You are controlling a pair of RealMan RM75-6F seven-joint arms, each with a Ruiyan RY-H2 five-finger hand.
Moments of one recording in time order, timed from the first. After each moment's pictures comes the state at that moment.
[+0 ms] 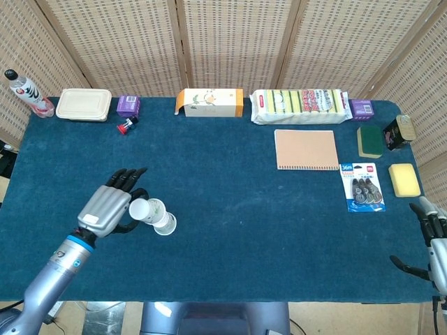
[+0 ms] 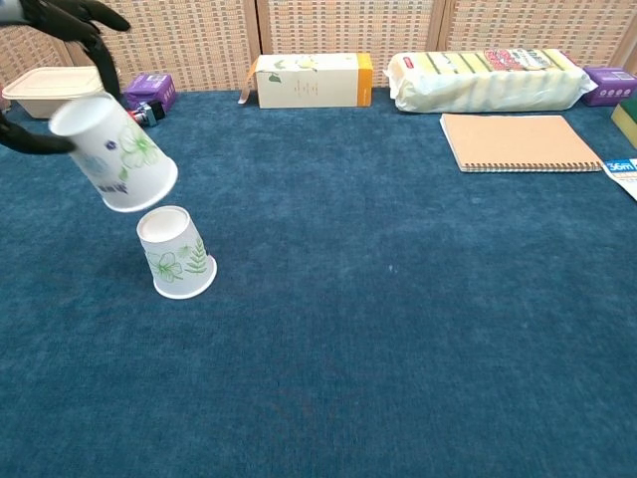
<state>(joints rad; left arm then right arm) -0.63 -0.99 -0.09 -2.17 1.09 1.12 0.46 0.01 -0.97 0.05 -1.70 -1.55 1.56 0.15</state>
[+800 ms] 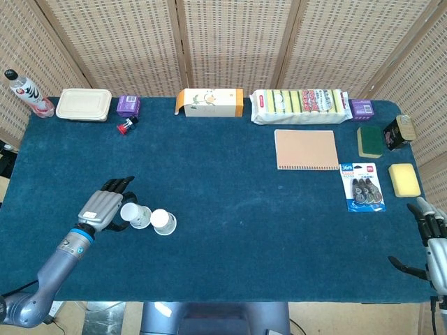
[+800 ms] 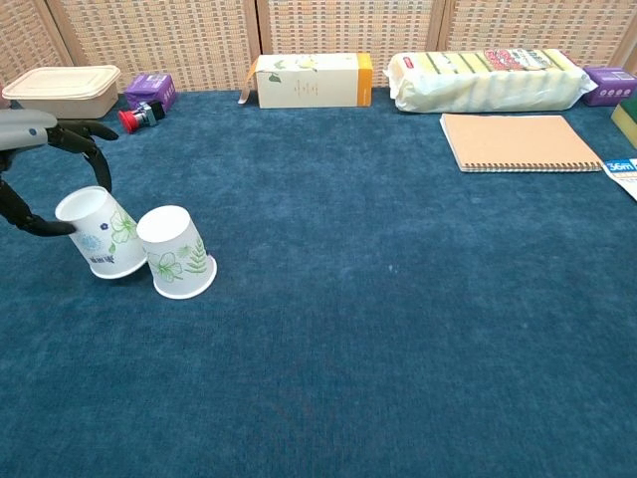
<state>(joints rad) -0.63 -1.21 -0.05 -1.78 1.03 0.96 0.31 0.01 -0.98 0.05 -1.70 -1.54 1.55 0.14</state>
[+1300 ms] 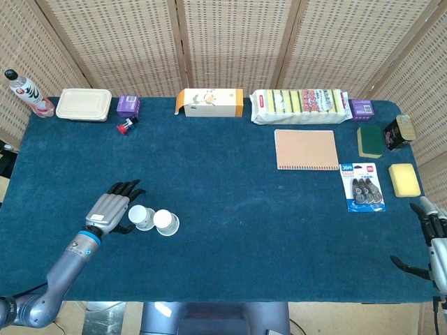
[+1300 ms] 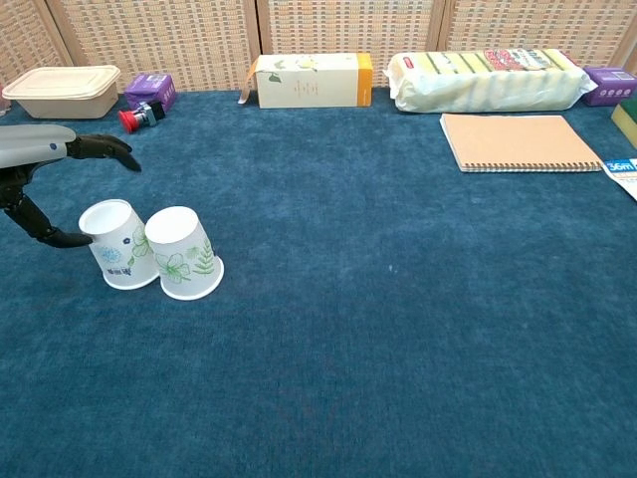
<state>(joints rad) -0.64 -1.24 -0.05 -1.80 0.97 0.97 0.37 0.01 -0.97 0.06 -1.70 -1.54 1.55 0.16</state>
